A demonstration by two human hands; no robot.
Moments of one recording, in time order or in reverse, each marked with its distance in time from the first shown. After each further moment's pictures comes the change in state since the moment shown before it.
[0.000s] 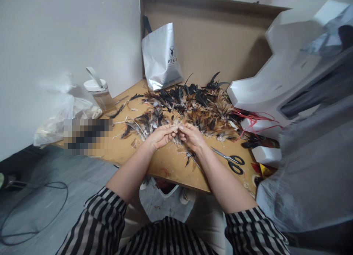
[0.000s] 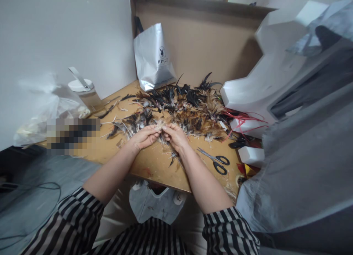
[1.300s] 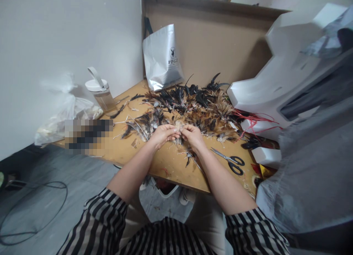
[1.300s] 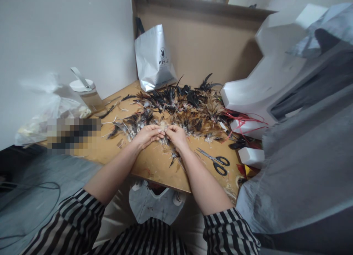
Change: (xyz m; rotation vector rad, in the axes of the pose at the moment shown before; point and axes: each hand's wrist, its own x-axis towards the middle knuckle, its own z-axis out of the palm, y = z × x) left_hand 0.002 -0.006 0.003 0.256 0.139 0.083; right_hand 0.001 0.005 -0.003 -0.369 0.183 -0.132
